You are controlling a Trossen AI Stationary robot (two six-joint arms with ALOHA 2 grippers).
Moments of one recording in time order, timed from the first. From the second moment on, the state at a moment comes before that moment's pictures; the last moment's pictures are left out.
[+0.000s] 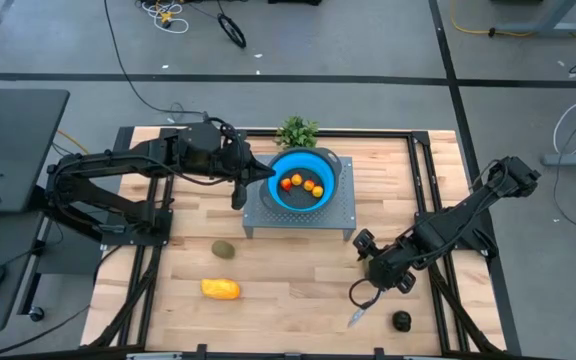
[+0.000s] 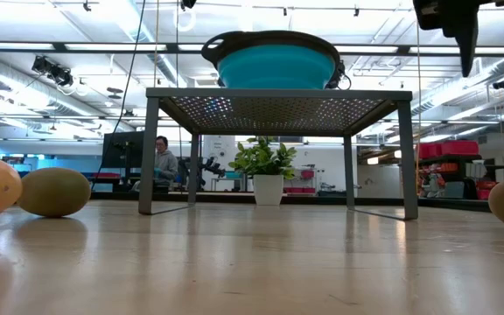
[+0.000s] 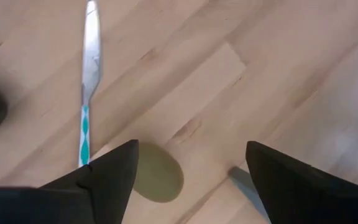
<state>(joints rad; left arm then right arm) 0.11 1.24 1.32 -0.41 0.03 -0.01 0.60 1.34 1.05 -0.93 0.13 -0.31</state>
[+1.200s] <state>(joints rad) 0.11 1.24 1.32 -0.41 0.03 0.00 0.50 1.34 0.74 -0.73 0.07 -0.80</state>
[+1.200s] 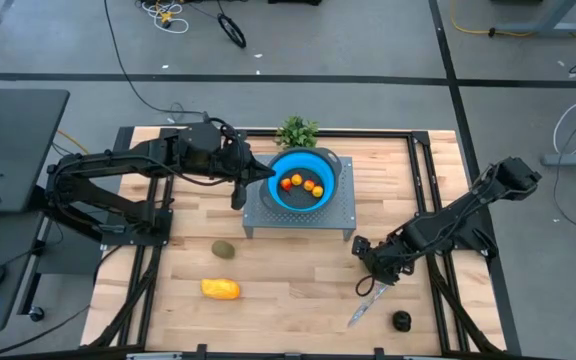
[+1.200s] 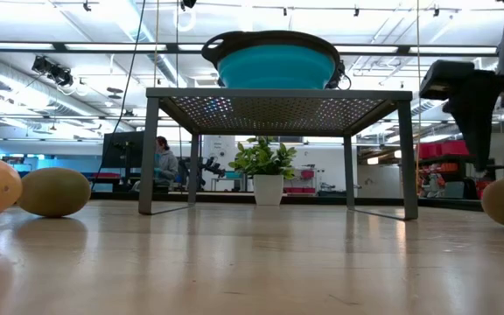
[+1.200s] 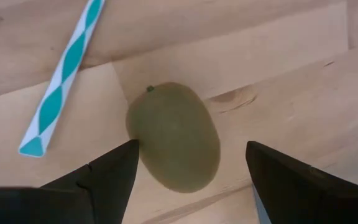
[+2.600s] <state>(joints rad) 0.11 1.24 1.32 -0.41 0.03 -0.01 0.46 1.42 0.67 -0.57 -0.03 -0.93</state>
